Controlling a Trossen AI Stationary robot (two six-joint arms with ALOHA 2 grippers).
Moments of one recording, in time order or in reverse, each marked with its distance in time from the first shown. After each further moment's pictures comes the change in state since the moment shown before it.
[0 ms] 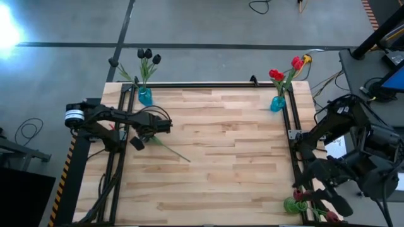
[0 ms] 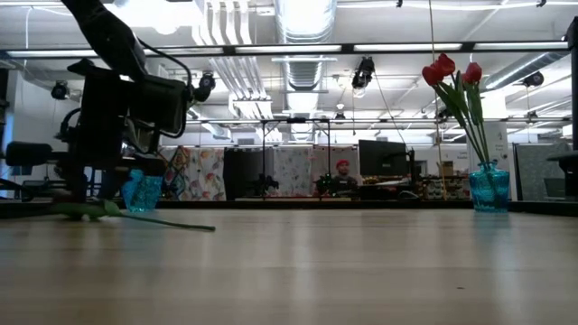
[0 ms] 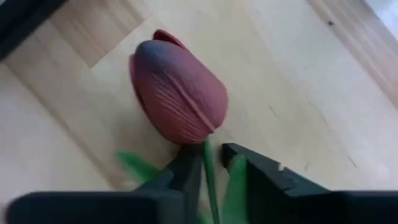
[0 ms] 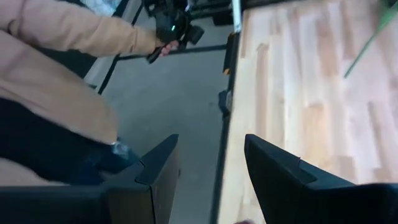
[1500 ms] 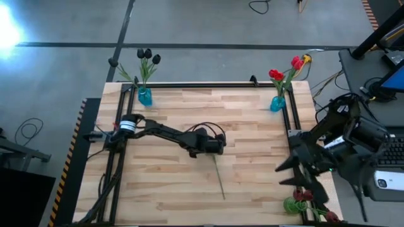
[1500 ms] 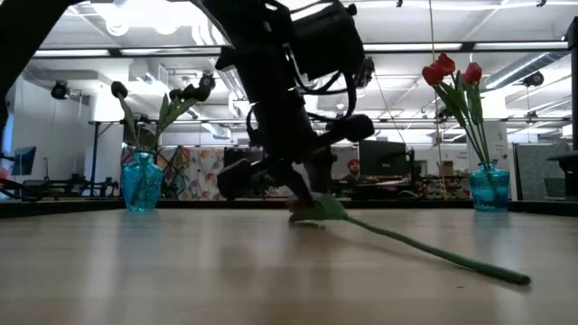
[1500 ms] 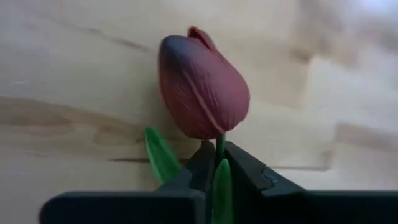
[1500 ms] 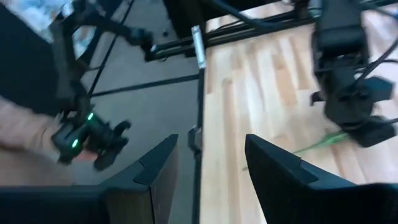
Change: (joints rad) left arm -0.319 0.669 0.860 0.372 -0.172 0.389; right arm -0.167 -0.007 -0.001 0.052 0.034 -0.071
